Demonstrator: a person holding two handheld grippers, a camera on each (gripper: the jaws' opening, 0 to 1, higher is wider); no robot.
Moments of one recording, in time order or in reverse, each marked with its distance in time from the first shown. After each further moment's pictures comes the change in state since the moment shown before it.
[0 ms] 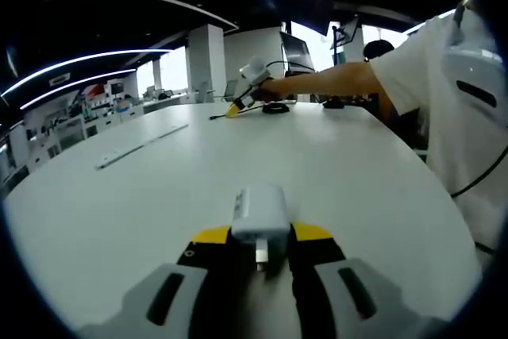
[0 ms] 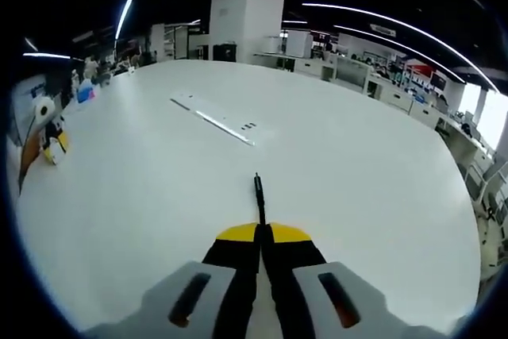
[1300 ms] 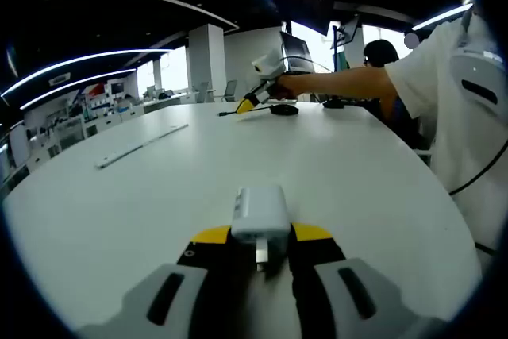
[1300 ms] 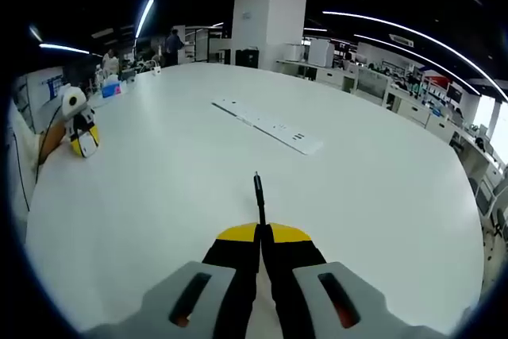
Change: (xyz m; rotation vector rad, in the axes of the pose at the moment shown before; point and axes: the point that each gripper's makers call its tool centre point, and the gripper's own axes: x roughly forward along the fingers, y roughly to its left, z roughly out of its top) left arm 0.001 0.001 0.000 0.000 0.001 0.001; right arm -0.029 0.071 0.004 -0.054 -0.031 0.093
